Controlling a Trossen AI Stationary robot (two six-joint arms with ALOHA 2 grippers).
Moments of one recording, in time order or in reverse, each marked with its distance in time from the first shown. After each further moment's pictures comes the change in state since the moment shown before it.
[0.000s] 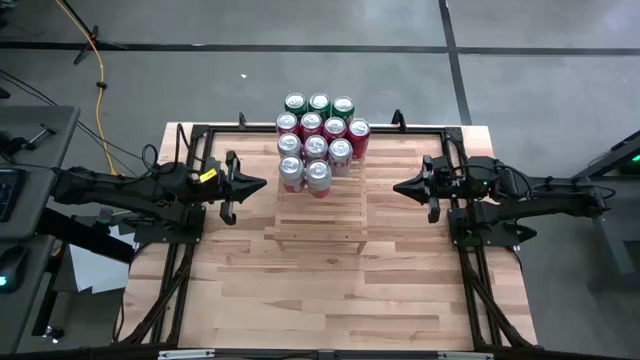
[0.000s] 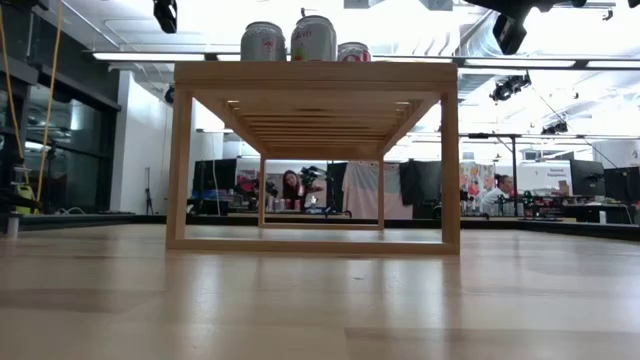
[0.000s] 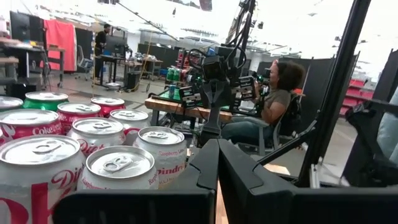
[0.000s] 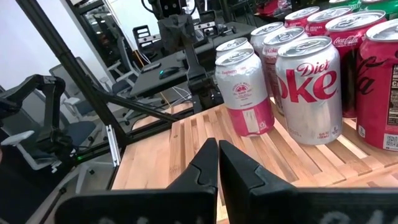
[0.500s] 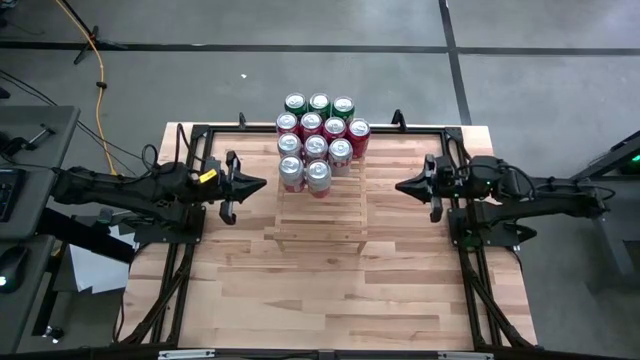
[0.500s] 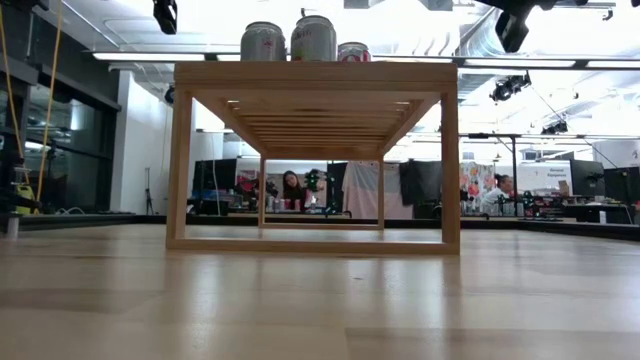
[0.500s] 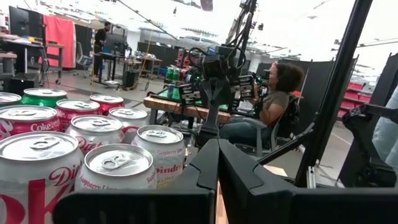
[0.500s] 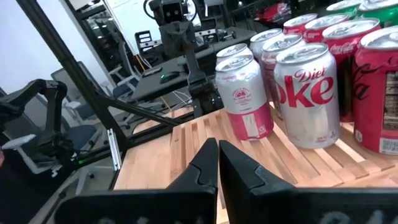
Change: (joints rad) left arm 0.000 0.000 0.000 0.000 0.000 -0.019; right arm 0.000 -0.022 0.000 0.001 0.006 -0.006
